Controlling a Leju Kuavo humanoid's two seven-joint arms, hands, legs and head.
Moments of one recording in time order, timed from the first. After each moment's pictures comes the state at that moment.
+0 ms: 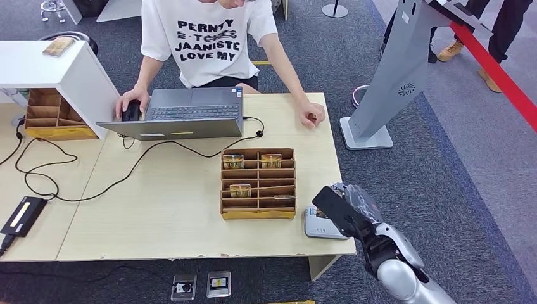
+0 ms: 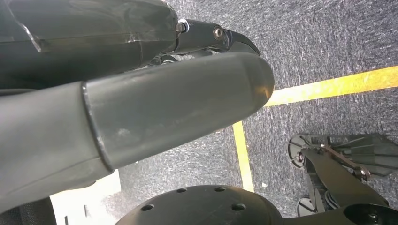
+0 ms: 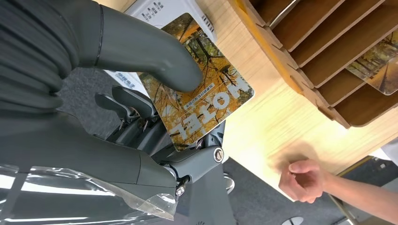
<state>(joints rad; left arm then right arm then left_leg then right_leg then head) -0.12 0.08 -1.23 -0.21 1.10 0.28 0.27 -0.28 -0.41 0.62 -1.62 0.43 -0.18 0.40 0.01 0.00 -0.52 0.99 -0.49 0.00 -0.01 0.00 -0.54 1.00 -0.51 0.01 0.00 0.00</state>
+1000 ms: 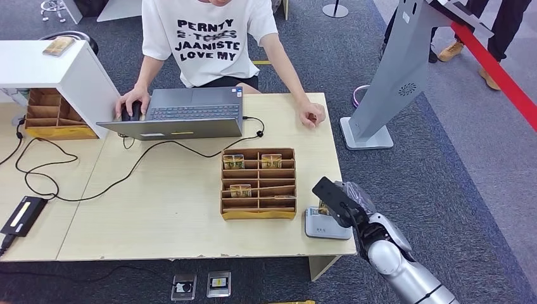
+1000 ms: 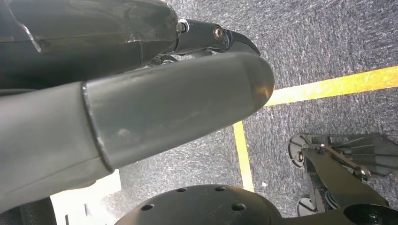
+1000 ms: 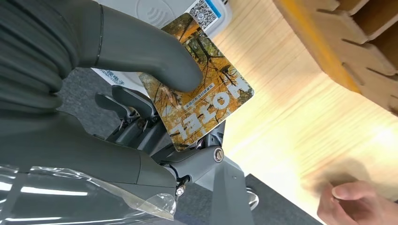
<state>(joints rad) -0.12 0.08 -1.23 -0.21 1.10 0.28 0.27 -0.38 -0.35 0.64 -1.32 0.37 -0.20 0.34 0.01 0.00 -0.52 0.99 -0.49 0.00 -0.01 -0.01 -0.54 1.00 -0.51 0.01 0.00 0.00</state>
